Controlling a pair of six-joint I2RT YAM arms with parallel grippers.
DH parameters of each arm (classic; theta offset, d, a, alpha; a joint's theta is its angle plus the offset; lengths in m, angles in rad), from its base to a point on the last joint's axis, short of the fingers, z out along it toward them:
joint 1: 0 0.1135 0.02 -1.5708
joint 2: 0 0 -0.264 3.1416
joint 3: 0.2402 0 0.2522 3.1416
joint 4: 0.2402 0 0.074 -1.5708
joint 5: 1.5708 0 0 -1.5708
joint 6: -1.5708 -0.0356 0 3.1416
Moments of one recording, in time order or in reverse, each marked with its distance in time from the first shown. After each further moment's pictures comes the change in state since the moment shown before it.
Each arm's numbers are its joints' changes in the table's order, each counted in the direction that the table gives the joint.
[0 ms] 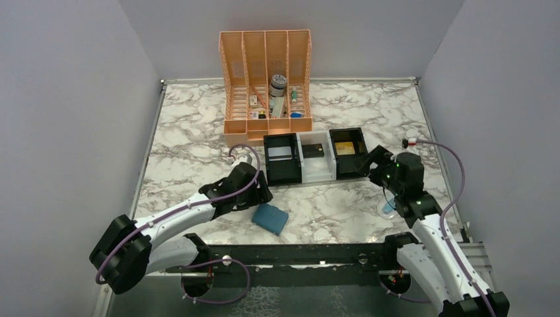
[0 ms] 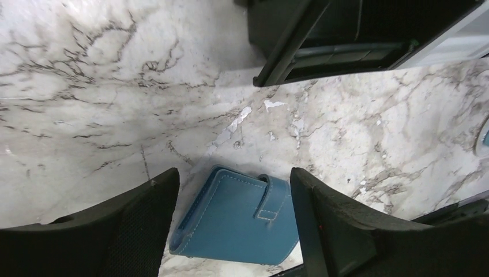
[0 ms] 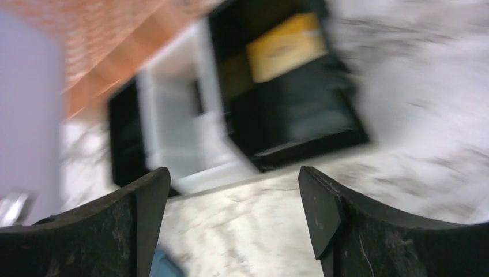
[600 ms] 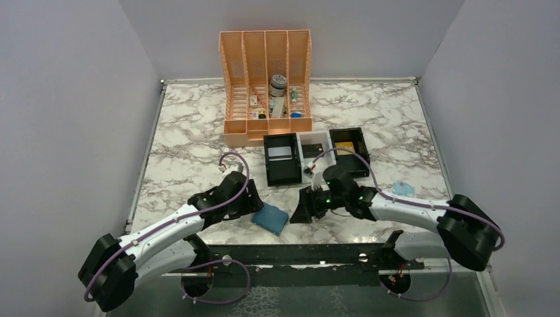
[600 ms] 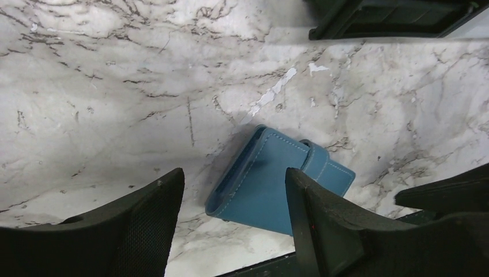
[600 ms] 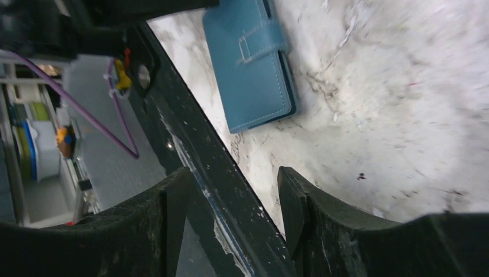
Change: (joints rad) left arm 0.000 -0.191 -0.061 0.145 -0.035 0.032; right arm 0.652 0.499 -0.005 -0.423 -0.565 0.127
